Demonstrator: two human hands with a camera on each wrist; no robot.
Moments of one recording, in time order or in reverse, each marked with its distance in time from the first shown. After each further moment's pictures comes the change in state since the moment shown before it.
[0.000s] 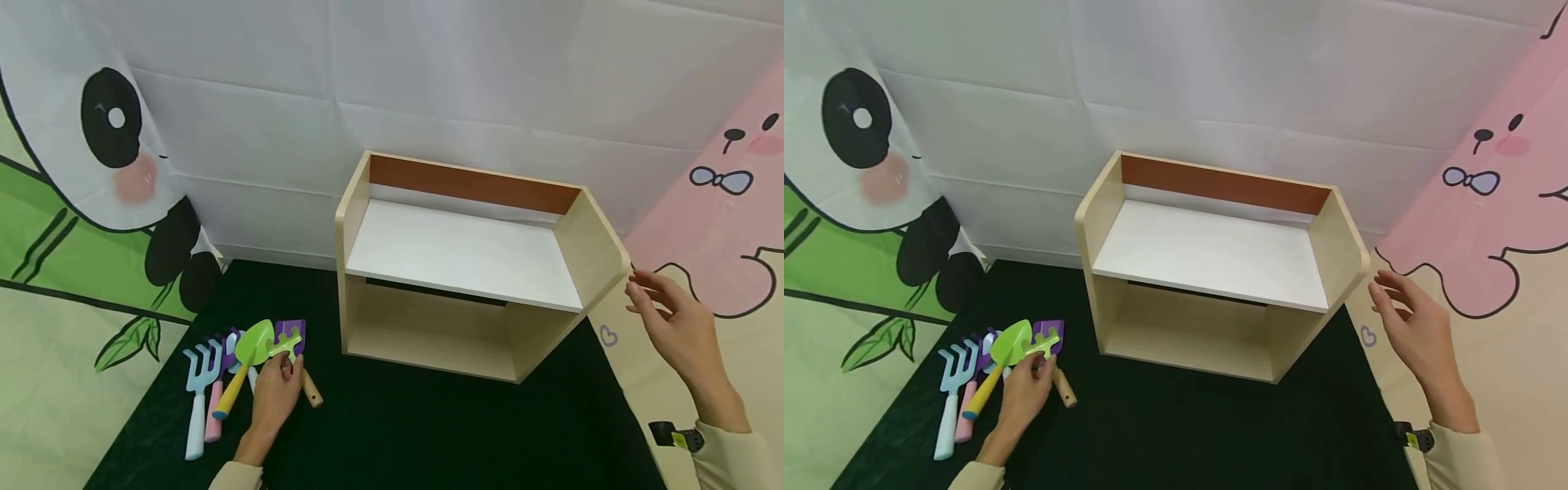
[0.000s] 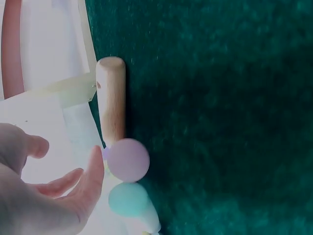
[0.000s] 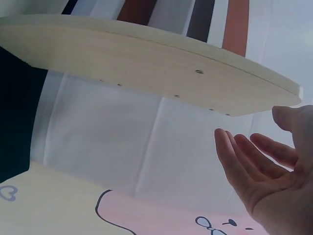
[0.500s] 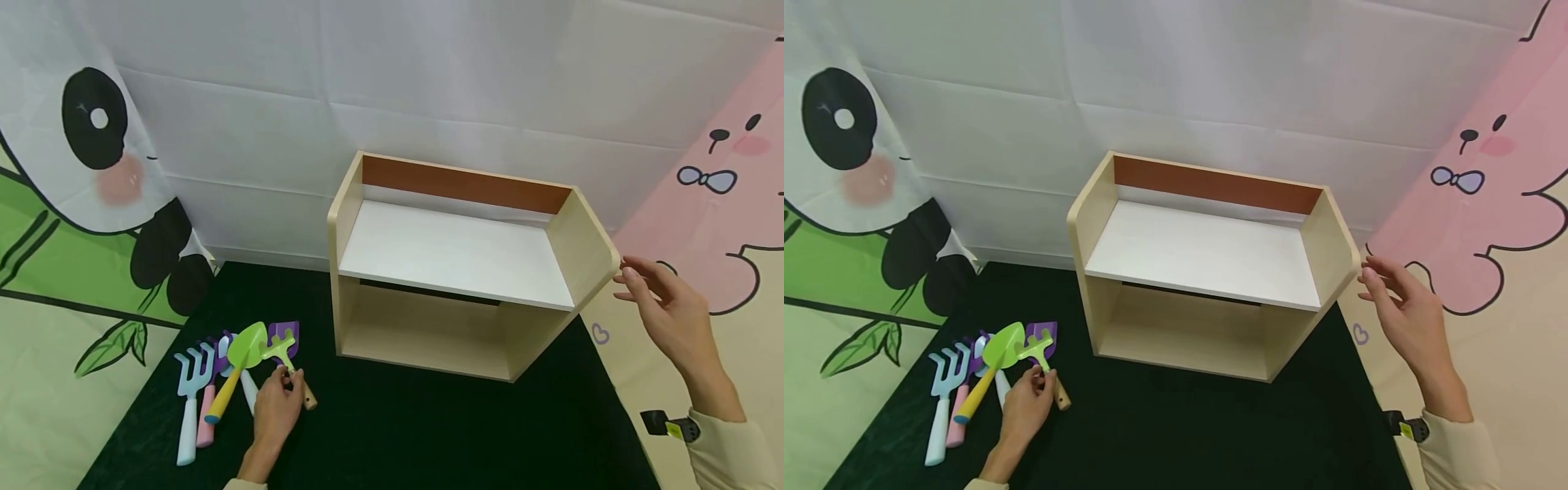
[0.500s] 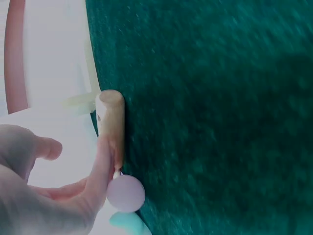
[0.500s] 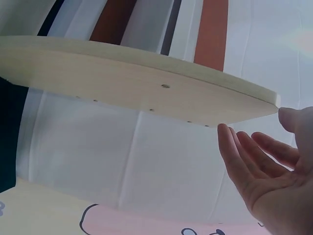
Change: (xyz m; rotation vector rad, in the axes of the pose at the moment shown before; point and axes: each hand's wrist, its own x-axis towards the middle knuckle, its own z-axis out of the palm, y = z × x) left_hand -0.018 0.004 0.012 -0.011 -0.049 -0.098; right_hand 0.009 -0.021 -0.009 0.061 -0.027 0.002
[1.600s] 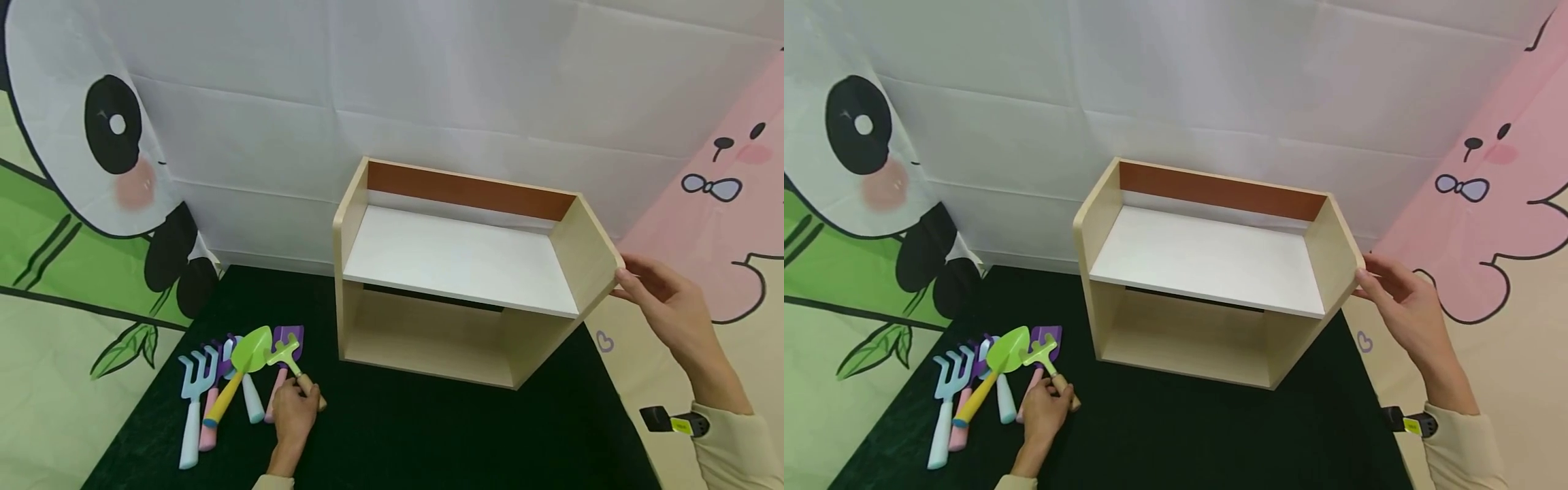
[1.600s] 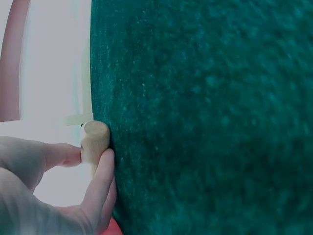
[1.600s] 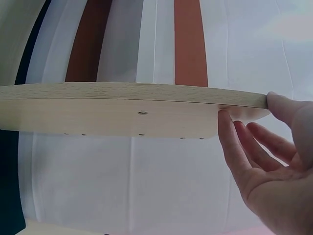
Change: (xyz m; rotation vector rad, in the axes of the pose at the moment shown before) left_hand -0.003 0.006 0.031 -0.080 0.110 -0.114; right_hand 0.015 -0.008 -0.003 0.185 -0.145 0.021
